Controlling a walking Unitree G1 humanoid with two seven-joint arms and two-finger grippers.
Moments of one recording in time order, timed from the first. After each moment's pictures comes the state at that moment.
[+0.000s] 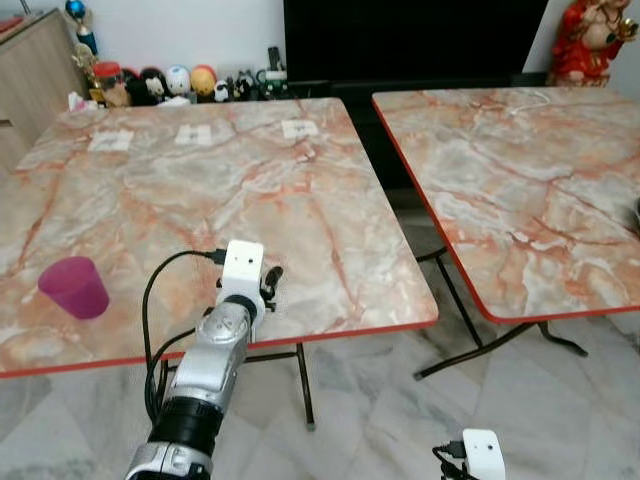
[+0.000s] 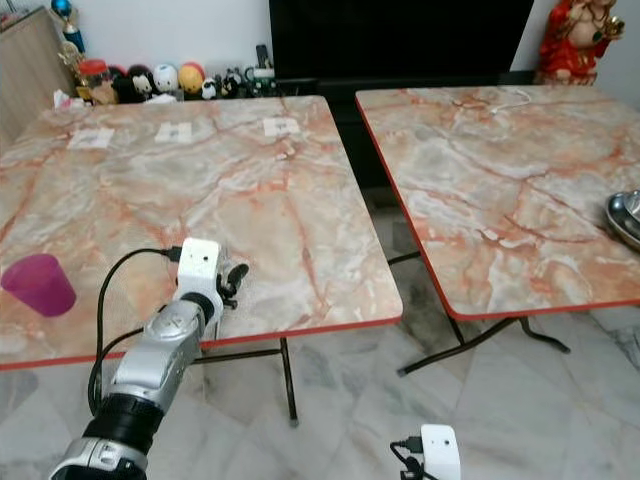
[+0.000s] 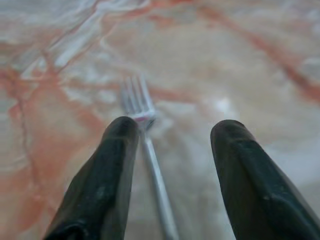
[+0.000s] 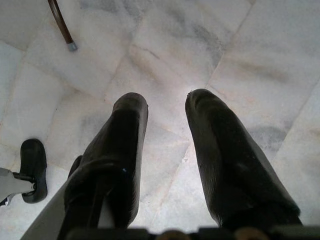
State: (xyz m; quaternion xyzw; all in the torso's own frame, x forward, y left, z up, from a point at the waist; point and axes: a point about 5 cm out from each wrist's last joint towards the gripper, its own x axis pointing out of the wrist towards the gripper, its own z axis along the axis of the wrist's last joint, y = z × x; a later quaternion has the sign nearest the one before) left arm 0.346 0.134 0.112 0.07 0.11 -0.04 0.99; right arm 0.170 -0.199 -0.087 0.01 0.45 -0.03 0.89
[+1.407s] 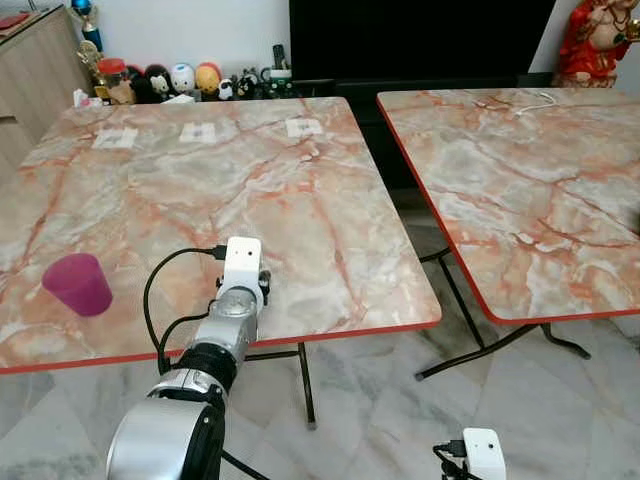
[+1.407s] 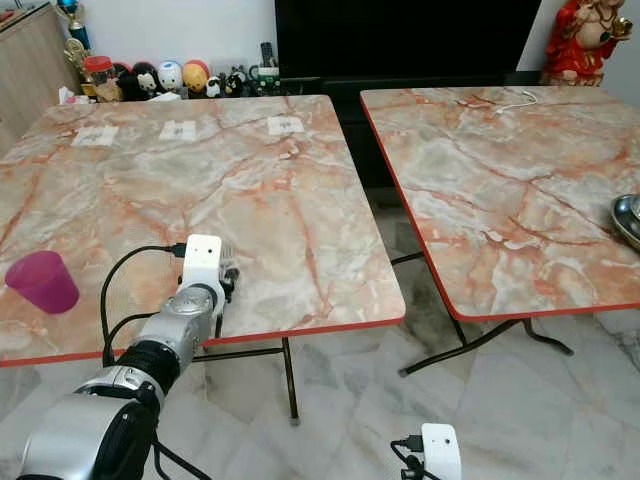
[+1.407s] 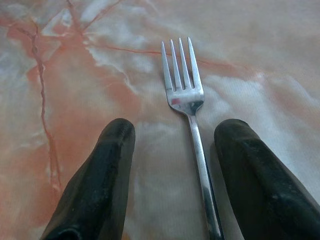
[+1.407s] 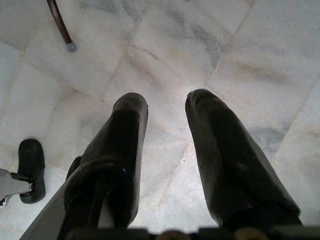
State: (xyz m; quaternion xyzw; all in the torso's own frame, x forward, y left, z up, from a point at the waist) left arm 0.375 0.139 0.095 0.06 0.19 0.04 0.98; right arm 0.171 -0.201 -0.086 0.00 0.45 -0.03 0.89
